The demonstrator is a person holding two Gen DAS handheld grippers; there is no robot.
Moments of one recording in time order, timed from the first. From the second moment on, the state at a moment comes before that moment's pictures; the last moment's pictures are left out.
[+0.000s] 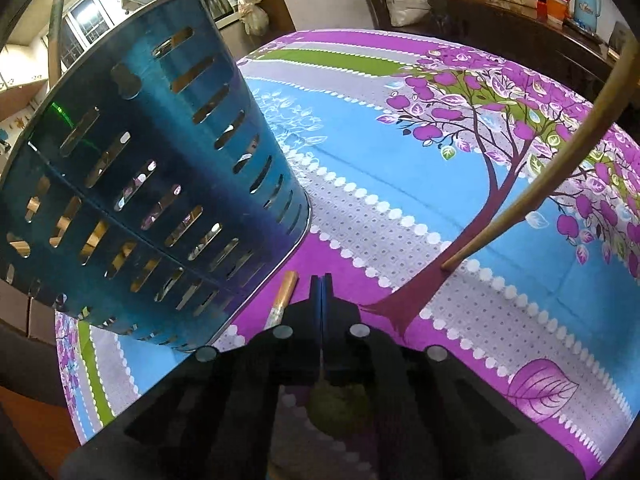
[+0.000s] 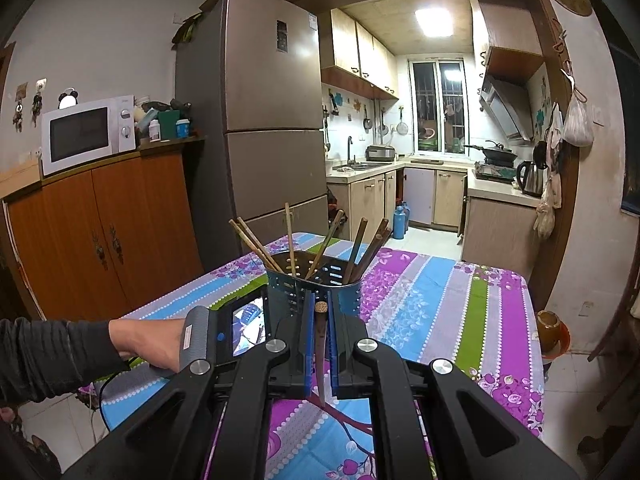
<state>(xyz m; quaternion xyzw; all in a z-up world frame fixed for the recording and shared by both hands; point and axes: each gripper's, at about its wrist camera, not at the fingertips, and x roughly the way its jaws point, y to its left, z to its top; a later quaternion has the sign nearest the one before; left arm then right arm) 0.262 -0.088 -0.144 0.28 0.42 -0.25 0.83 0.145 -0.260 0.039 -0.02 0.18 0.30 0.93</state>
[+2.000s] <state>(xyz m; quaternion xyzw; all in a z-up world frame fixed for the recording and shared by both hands) 0.212 -0.015 0.023 0.07 0.18 -0.26 0.95 0.130 -0.243 0.055 -0.02 0.19 0.32 0.93</state>
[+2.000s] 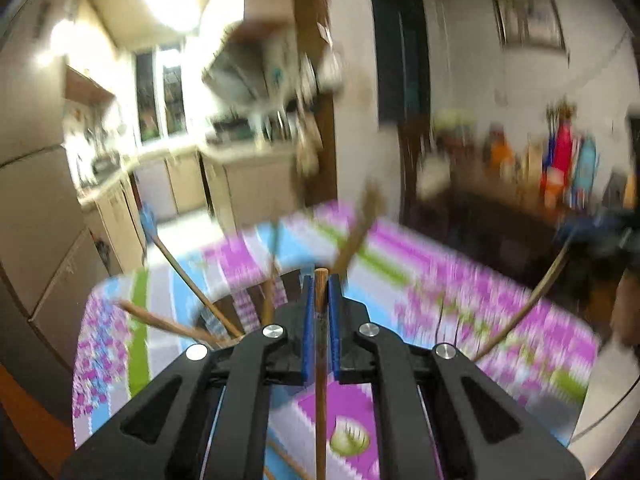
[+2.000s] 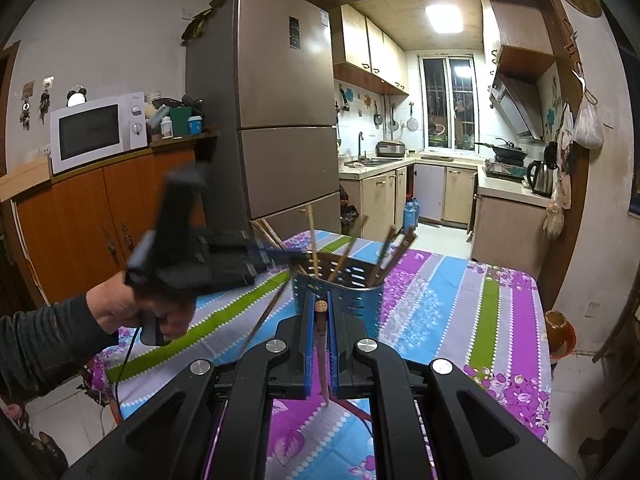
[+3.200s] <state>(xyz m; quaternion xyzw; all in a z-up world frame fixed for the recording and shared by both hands) 0.129 0.027 0.142 -0.02 -0.05 -0.22 0.97 0.147 -0.208 0.206 -0.03 0.10 0.27 0.96</state>
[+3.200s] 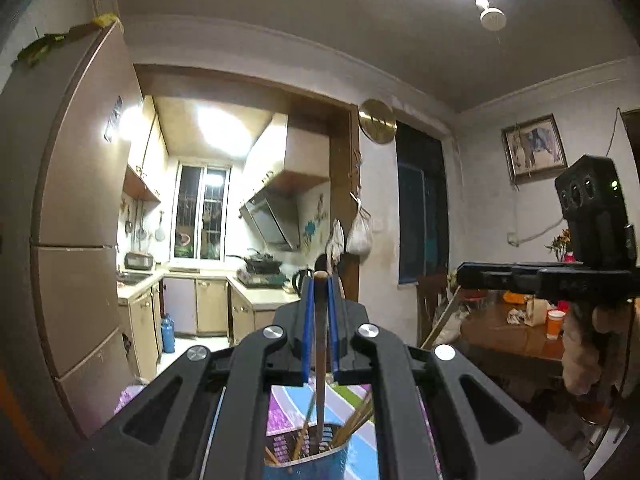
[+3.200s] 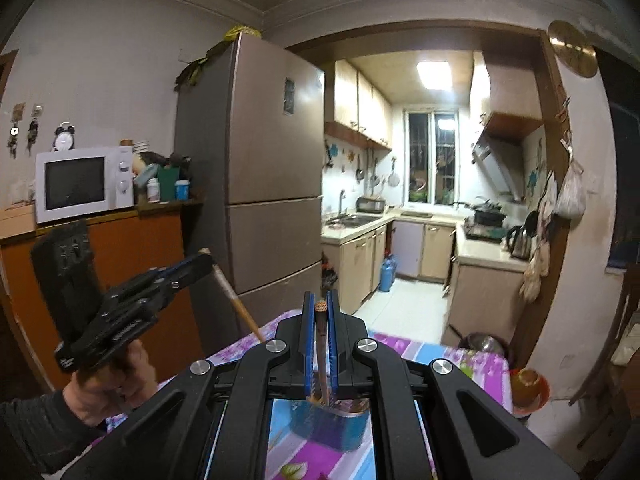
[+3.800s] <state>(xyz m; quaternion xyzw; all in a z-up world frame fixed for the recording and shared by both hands) 0.171 0.023 0.111 0.00 -0.01 -0.17 0.98 0.223 -0.180 0.161 -0.03 0.18 0.24 0.95</state>
